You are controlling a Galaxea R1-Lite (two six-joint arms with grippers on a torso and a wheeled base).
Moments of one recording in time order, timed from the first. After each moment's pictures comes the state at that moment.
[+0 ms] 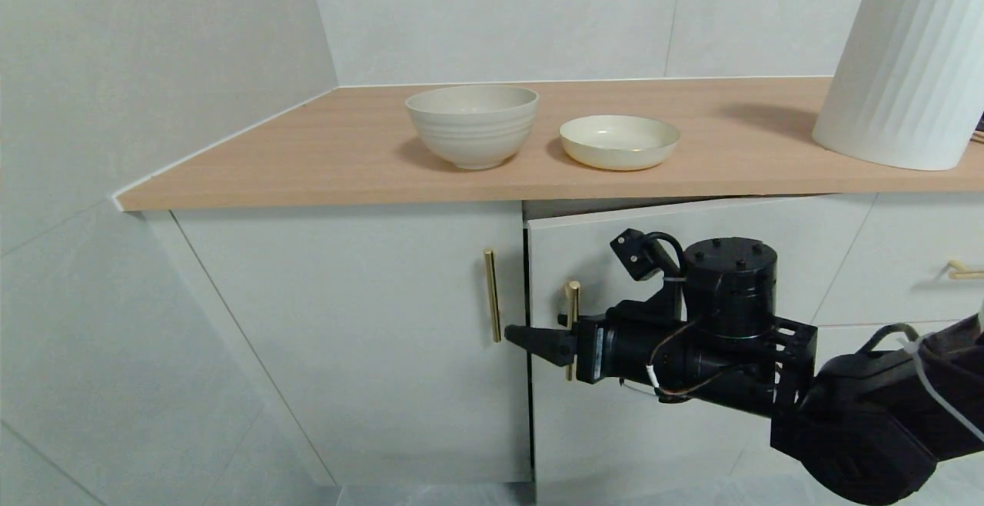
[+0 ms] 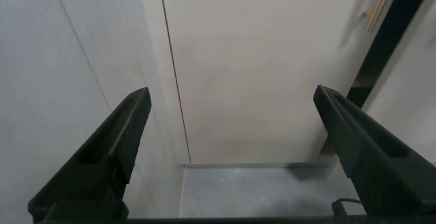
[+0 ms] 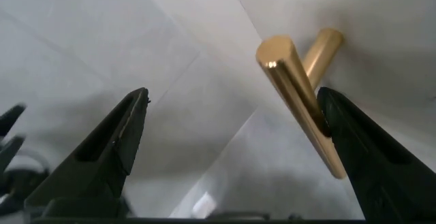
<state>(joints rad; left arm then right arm) 0.00 0.00 0.00 0.00 0.00 0.00 0.74 1.90 -0.80 -0.89 0.27 0.46</state>
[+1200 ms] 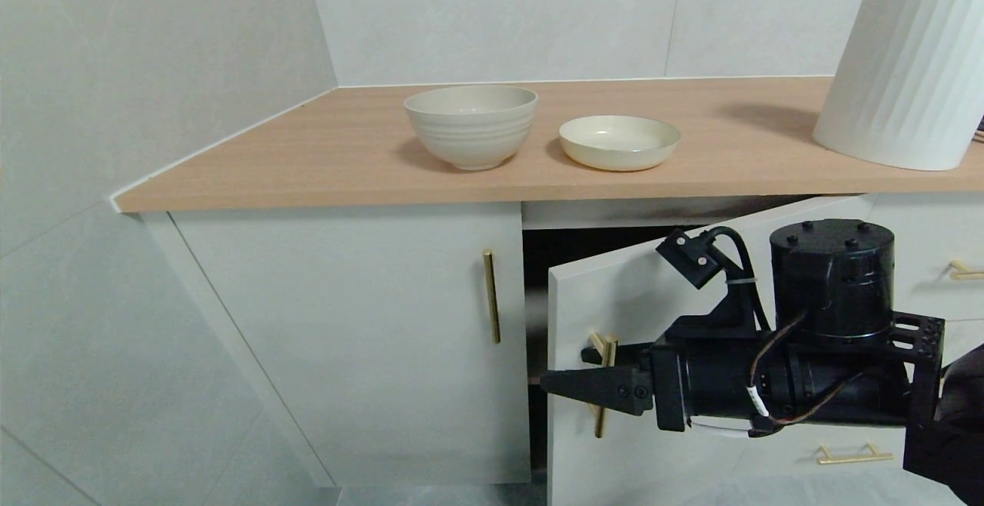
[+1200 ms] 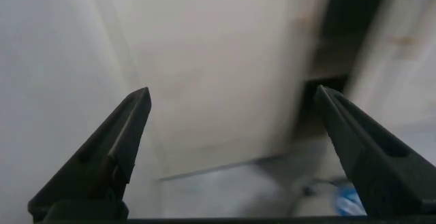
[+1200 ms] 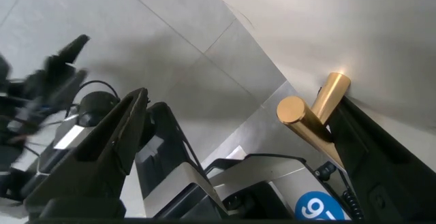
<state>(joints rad) -0.01 0.06 -0.19 0.13 -0.19 0.03 0.73 1.66 -0.72 -0.65 0.51 0.46</state>
